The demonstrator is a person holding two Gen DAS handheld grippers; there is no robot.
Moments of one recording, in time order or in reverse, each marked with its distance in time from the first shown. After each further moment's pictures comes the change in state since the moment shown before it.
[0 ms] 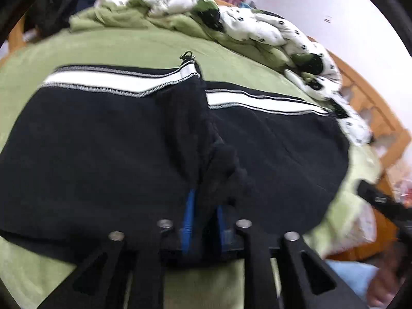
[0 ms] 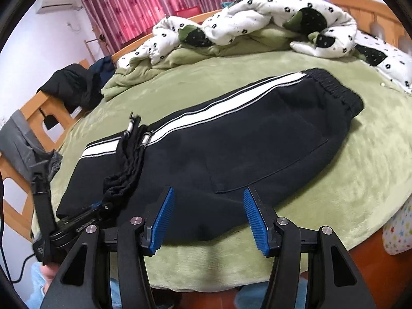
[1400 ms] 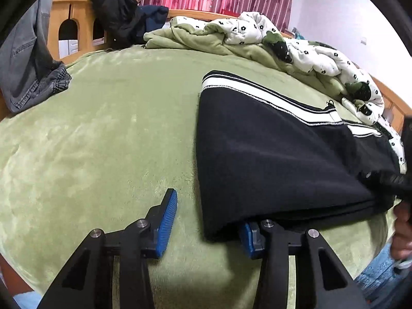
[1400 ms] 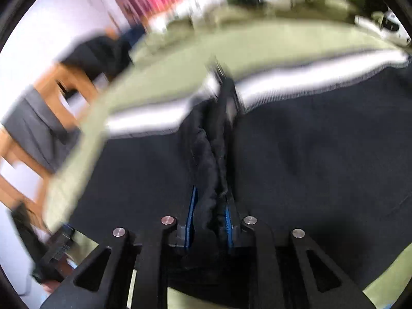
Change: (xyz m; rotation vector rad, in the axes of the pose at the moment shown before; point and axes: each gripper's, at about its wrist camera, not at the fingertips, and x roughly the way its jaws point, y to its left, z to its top) left arm -0.063 0.157 -0.040 -0.046 -0.208 0.303; right arm 0.137 0.090 -0.018 -0.061 0.175 0.142
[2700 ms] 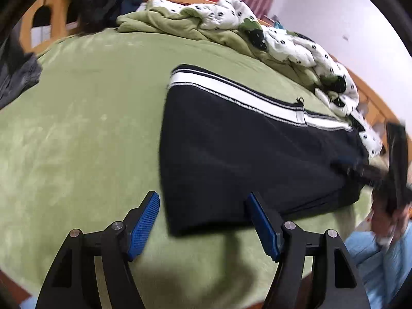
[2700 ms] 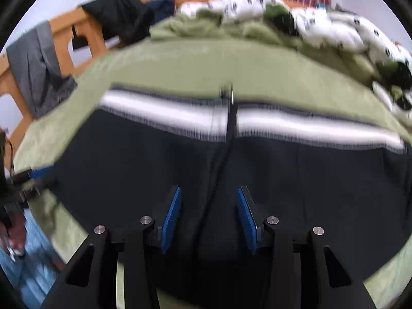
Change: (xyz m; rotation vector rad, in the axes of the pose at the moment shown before) left arm -0.015 -0.002 0.020 0.005 0.126 -0.183; right arm -0.041 0.016 0.016 -0.317 0.033 -0.158
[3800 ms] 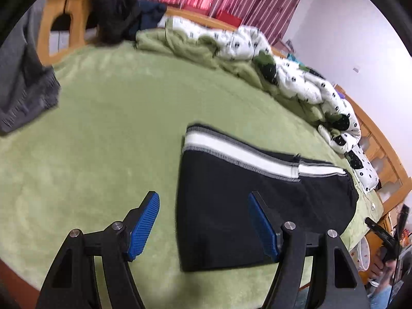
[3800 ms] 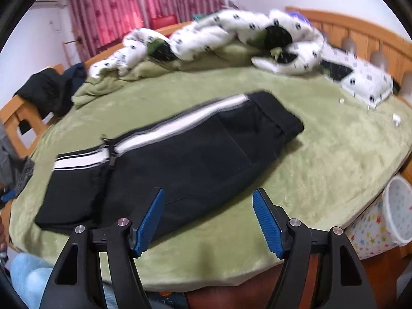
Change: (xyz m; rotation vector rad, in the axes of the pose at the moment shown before) left arm -0.026 0.014 0.067 -0.116 -0.053 -0.003; right arm -0.122 -0.164 -0.068 0.455 -0.171 -0.215
